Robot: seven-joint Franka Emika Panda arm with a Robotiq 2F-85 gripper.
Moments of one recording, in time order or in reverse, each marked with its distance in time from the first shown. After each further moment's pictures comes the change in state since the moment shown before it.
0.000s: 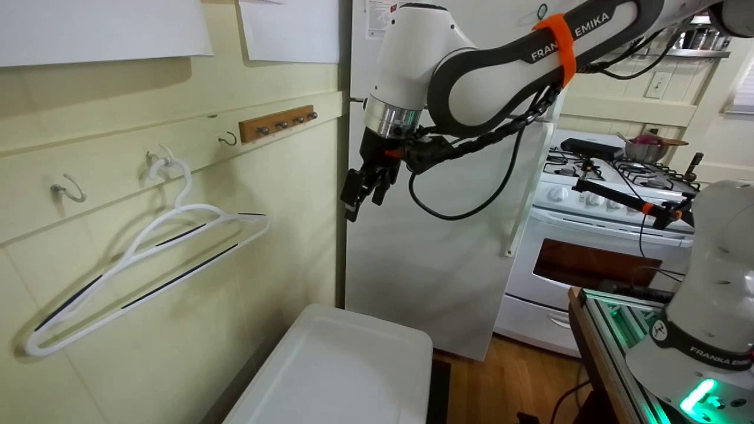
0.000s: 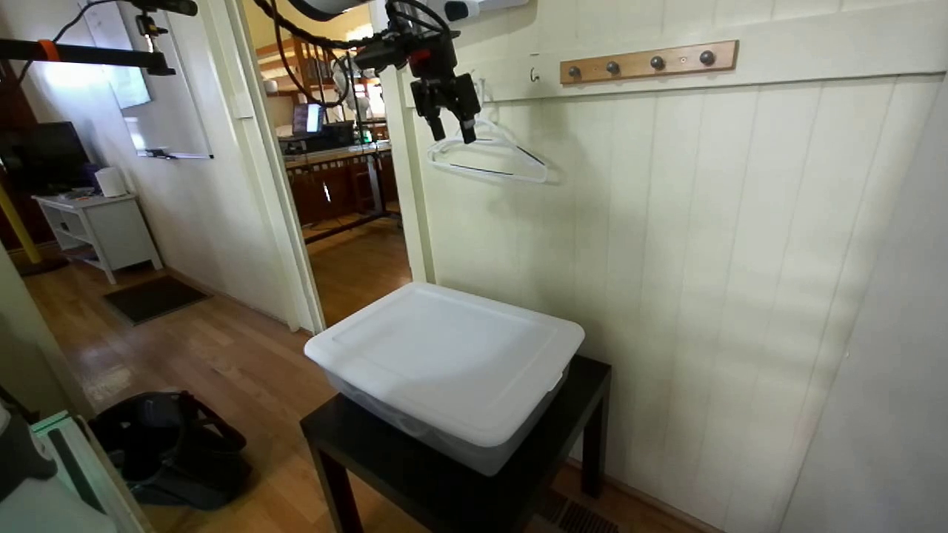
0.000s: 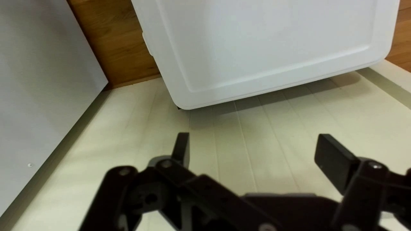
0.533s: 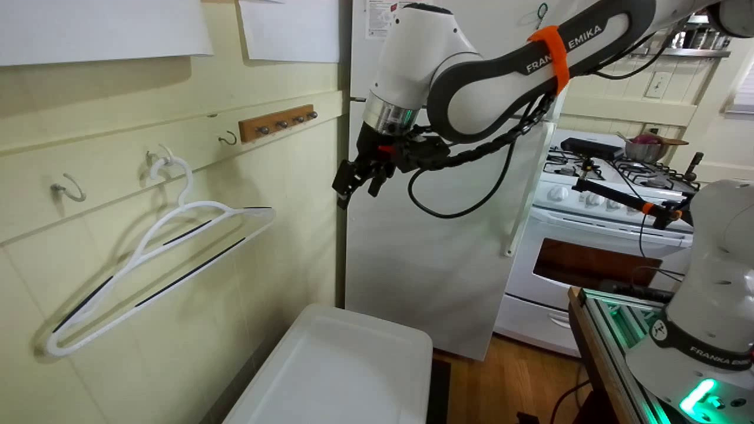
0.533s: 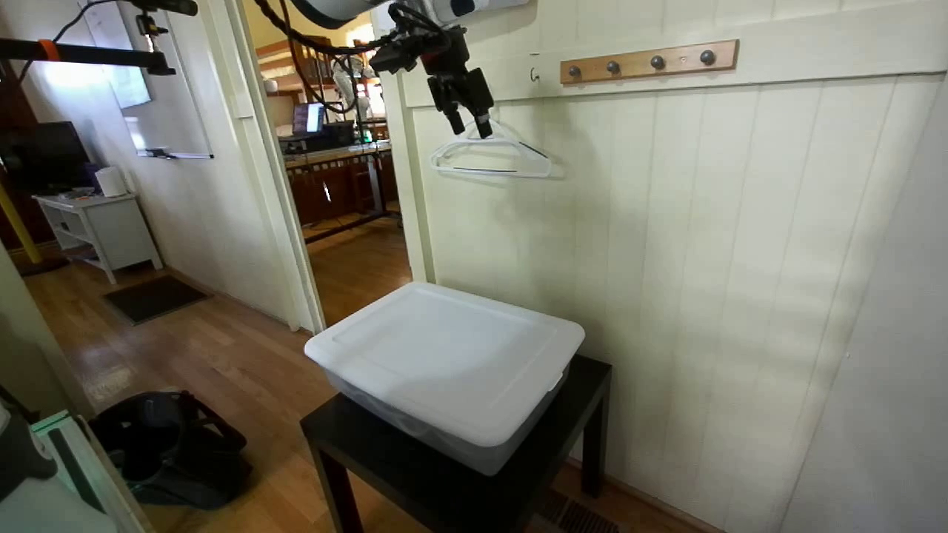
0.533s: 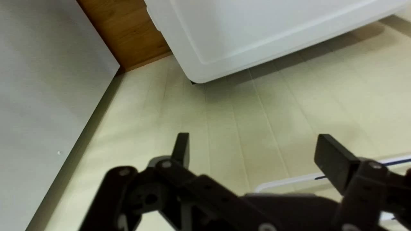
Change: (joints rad) arm 0.028 0.015 -0.059 0.002 -0.092 0.099 0.168
